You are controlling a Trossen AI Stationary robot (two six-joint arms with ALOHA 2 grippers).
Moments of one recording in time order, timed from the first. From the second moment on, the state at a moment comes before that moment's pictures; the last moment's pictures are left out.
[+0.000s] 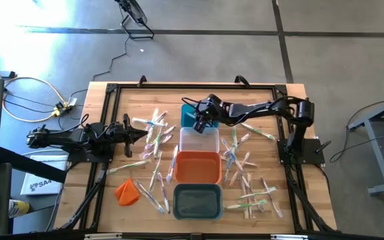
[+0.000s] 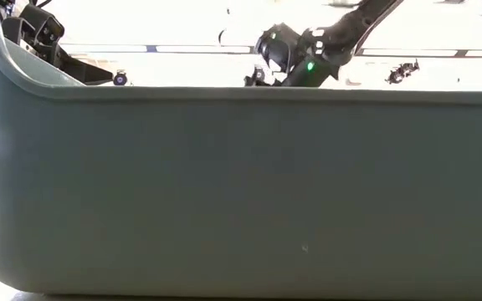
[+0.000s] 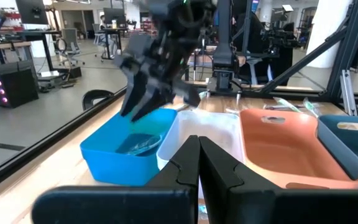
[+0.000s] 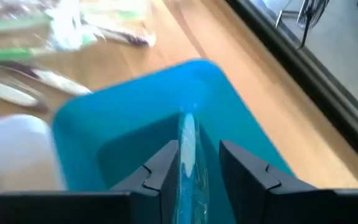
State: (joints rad) left arm -0.05 0.02 0.04 0.00 -0.24 -0.01; right arm -0.25 1.82 1.13 0.01 0.25 0.07
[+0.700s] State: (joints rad) left arm -0.05 0.02 0.04 0.00 -0.24 -0.01; right arm -0.22 1.68 1.13 0.02 0.18 0.08
